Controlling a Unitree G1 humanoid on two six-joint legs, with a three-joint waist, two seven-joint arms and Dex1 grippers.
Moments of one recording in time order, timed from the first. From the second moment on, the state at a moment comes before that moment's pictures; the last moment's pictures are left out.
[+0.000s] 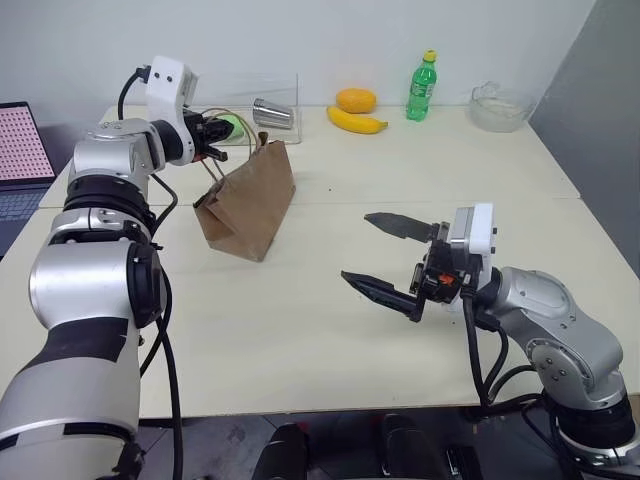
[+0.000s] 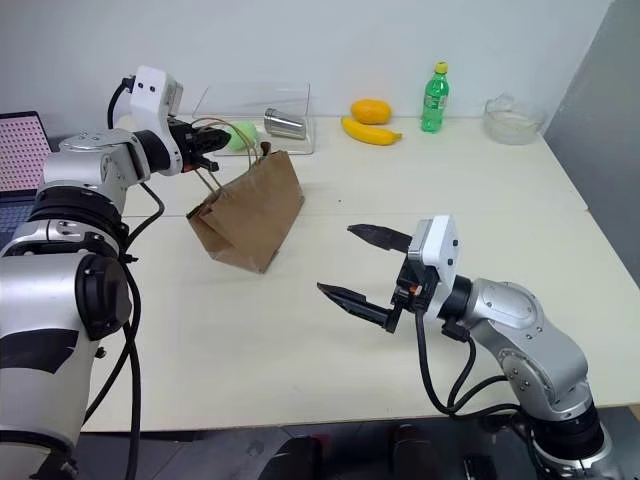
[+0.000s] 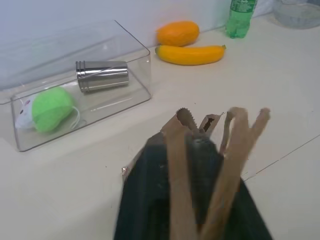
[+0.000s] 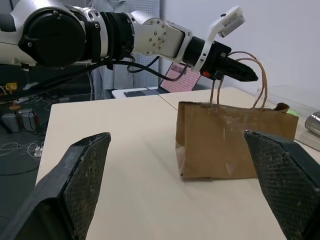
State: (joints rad) left arm -1.41 0.64 0.08 1.27 -0.05 0.25 -0.77; right arm -0.33 -0.51 0.08 -0.63 0.65 0.51 0.67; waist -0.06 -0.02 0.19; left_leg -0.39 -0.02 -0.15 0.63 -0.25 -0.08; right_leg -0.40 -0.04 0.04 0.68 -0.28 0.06
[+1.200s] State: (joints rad) left arm -1.60 0.43 -0.02 1.35 0.14 -0.11 -1.16; right arm -0.15 -0.55 0.02 -0.83 0.69 0.60 0.52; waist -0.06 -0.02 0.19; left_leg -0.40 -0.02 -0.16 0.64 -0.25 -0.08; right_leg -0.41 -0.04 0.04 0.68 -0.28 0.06
